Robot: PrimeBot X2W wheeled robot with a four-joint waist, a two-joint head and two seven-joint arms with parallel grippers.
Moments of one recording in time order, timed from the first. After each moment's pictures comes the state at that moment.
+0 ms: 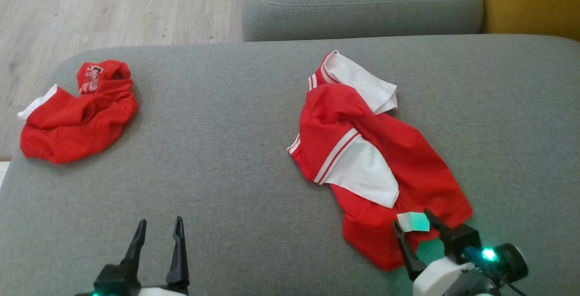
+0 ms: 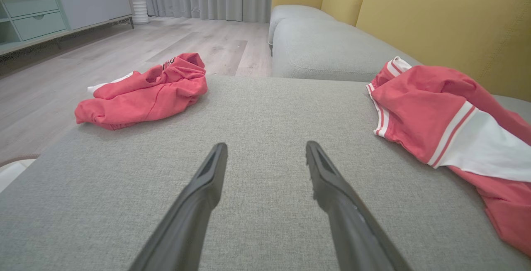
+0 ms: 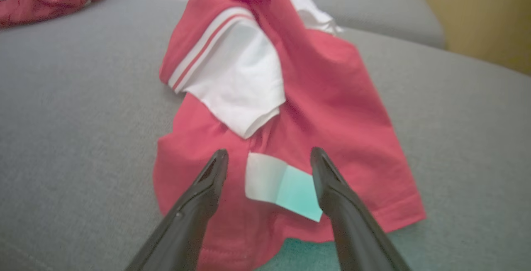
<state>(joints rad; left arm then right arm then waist) 0.24 0.06 -0.15 0.07 -0.13 0.09 -0.25 0.09 -0.07 0.17 0.26 -0.06 0.12 0.00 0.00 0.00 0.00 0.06</state>
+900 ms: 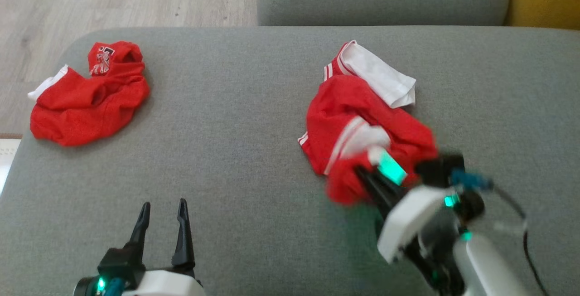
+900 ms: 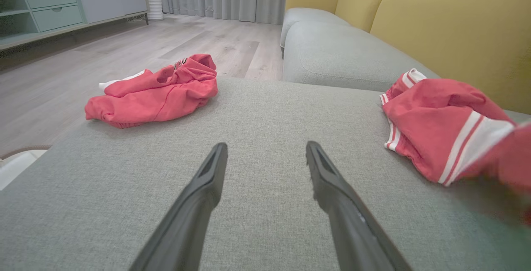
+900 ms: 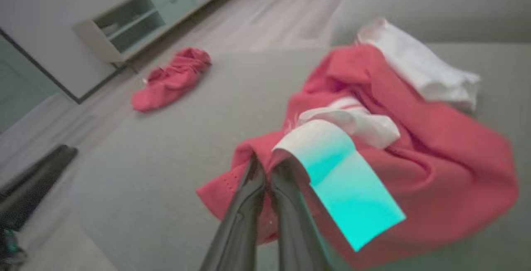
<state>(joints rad) 0.17 0.06 -0.18 0.07 -0.16 0.13 -0.25 -0.06 -0.06 0.31 0.03 0.35 0.12 0.39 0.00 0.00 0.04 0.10</state>
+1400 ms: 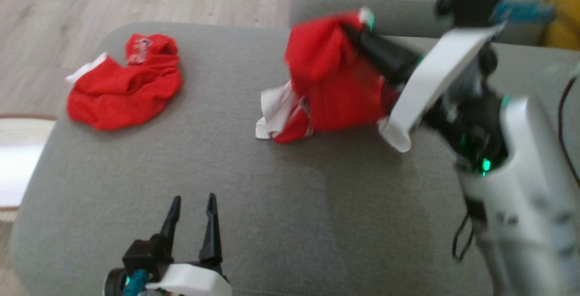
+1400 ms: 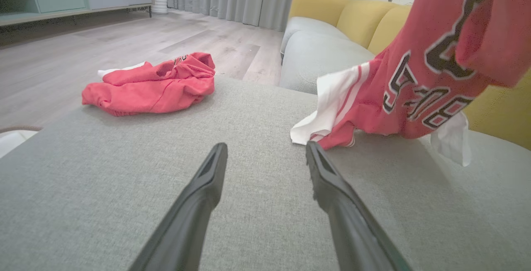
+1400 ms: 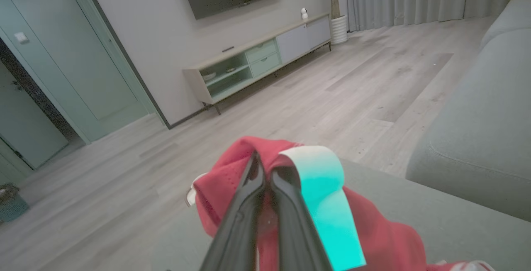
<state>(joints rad) 0.13 0.06 -0.30 0.07 -0.25 0.17 -0.25 -0.56 -0.07 0.29 -0.05 0.65 0.12 0.72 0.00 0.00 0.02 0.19</state>
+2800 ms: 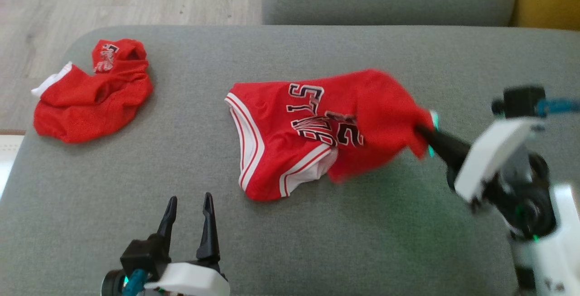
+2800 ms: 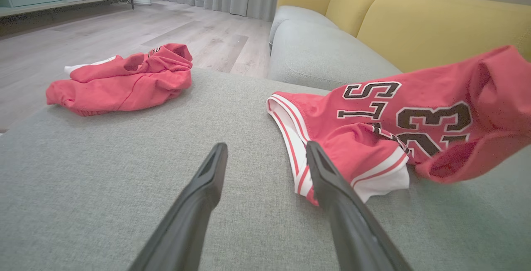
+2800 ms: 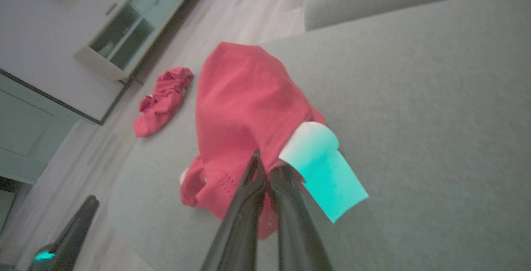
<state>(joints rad) 0.13 0.06 -0.32 0.07 -0.26 0.20 -0.25 -0.26 -0.18 0.09 0.03 0.74 0.12 0.80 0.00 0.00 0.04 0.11</state>
